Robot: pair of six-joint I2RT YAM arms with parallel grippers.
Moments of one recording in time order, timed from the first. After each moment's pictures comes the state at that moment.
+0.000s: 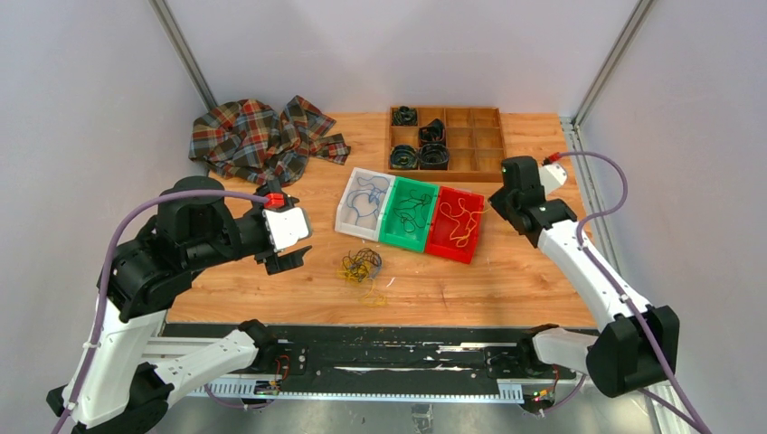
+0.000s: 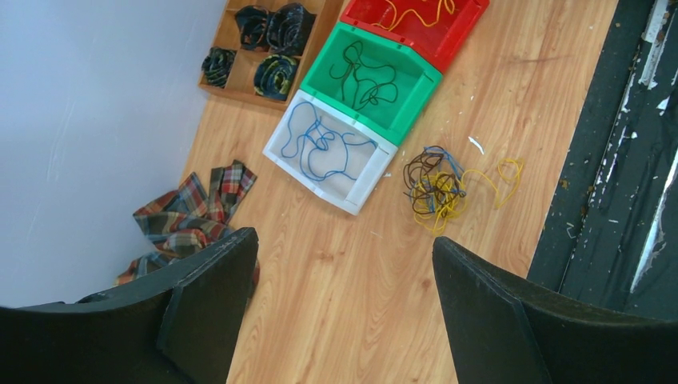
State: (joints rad) left arm -0.66 0.87 1.56 -1.15 0.26 0.66; right arm 0.26 1.20 0.95 -0.52 0.35 0.99
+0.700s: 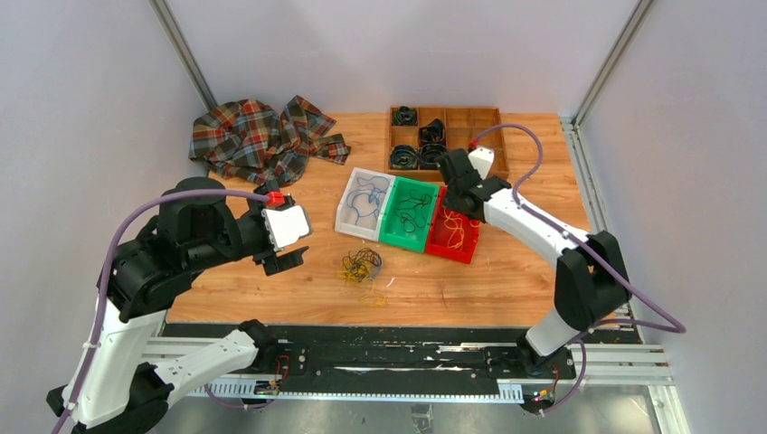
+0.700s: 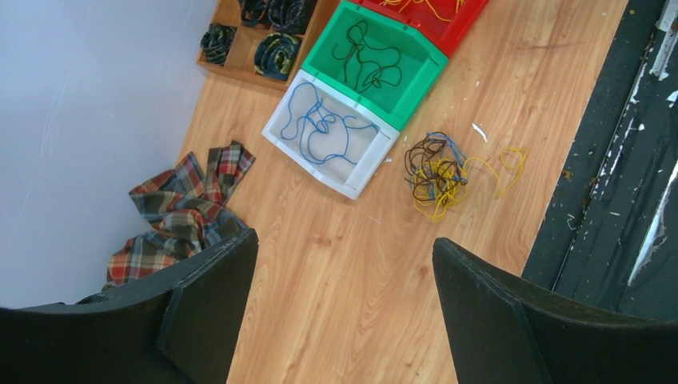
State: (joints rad) left arm -0.66 0.87 1.56 -1.18 0.22 0.65; right arm 0.55 1.55 1.18 -0.54 0.47 0.75
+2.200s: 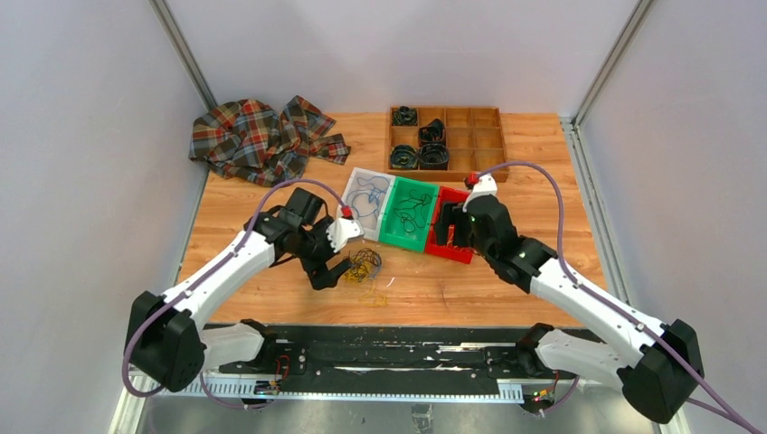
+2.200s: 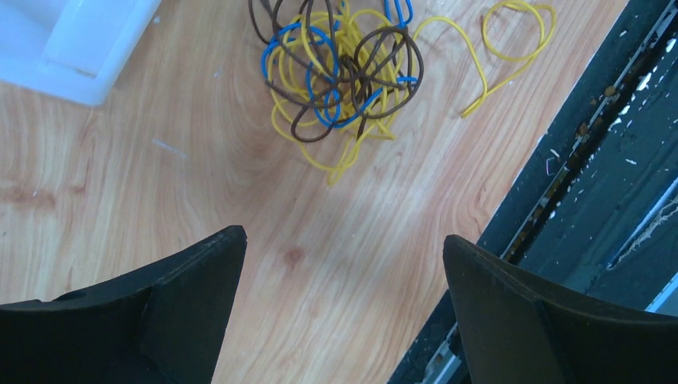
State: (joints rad) left arm -0.47 1.18 0.85 -0.82 0.36 0.58; right arm 0.68 1.04 0.77 -0.29 0.29 0.39
